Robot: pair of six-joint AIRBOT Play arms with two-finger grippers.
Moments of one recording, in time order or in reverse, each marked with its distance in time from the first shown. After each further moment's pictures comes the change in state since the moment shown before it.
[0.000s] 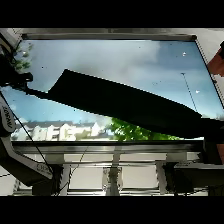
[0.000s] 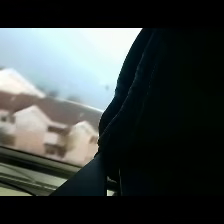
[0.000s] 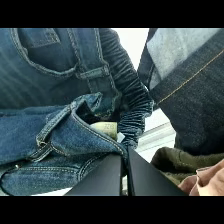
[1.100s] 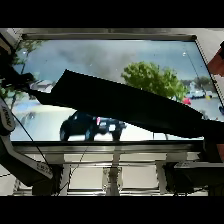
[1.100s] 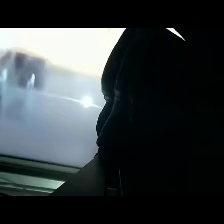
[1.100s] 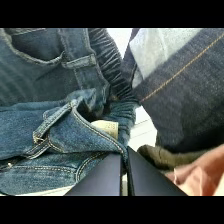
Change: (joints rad) left arm 0.027 -0.053 0.009 -0.111 -0.028 0.026; right arm 0.015 -0.063 0.069 -0.056 0.023 -0.032
